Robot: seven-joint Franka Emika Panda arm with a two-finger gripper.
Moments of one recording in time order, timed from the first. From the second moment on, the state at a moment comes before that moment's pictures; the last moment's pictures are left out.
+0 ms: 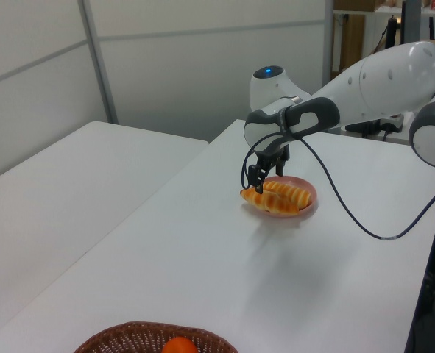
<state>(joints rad) 0.25 0.39 -0.55 -1.75 0.10 2.24 -0.16</state>
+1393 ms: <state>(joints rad) 0.20 0.00 -0.18 -1.65 0.03 1.58 -0.09</state>
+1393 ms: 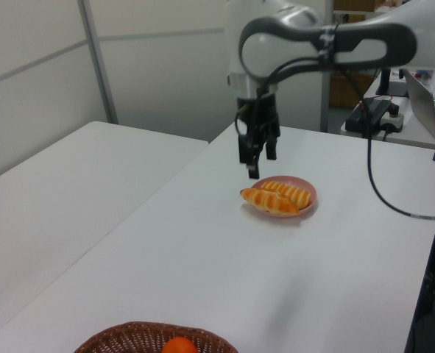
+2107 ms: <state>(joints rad) 0.04 -0.02 0.00 -1.65 0.02 1.56 -0.02</state>
